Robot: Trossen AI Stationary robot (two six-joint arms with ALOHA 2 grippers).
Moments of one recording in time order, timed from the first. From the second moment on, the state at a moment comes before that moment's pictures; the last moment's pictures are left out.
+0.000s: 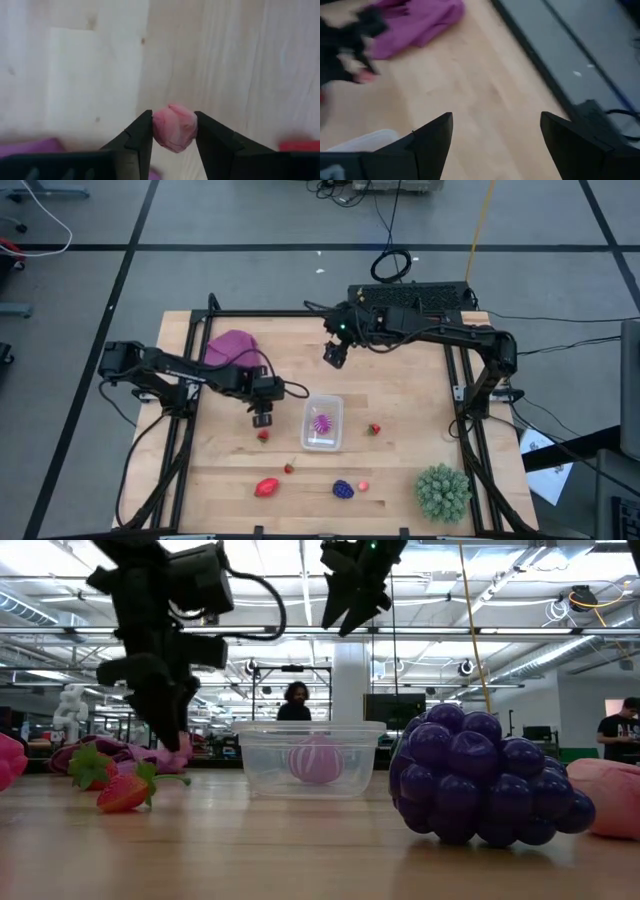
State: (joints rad) left arm 0.00 1.46 0.82 -0.64 -0.13 -0.08; right arm -0.23 1.74 1.70 -0.84 0.27 0.14
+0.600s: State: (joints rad) left arm -0.09 1.46 1.06 -0.77 -0.18 -0.05; right arm -0.48 1.75 1.70 -0.93 0.32 0.14
